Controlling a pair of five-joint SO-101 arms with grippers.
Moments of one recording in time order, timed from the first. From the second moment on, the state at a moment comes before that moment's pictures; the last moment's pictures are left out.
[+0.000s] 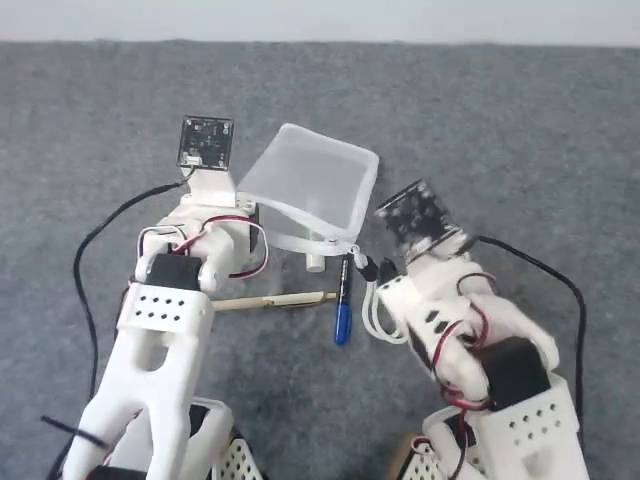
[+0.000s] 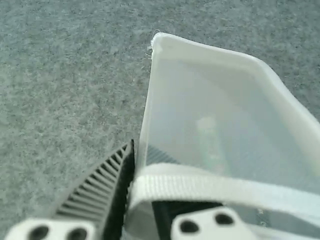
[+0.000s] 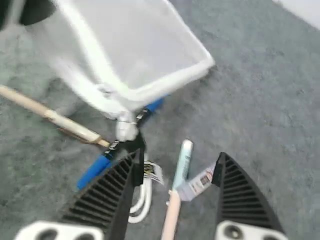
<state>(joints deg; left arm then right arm) 1.3 -36.5 53.7 40.6 6.5 -22.8 -64.9 44.5 72.7 11.6</state>
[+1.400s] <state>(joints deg) 1.3 -36.5 53.7 40.6 6.5 -6.4 8.4 16.5 68.3 -6.7</state>
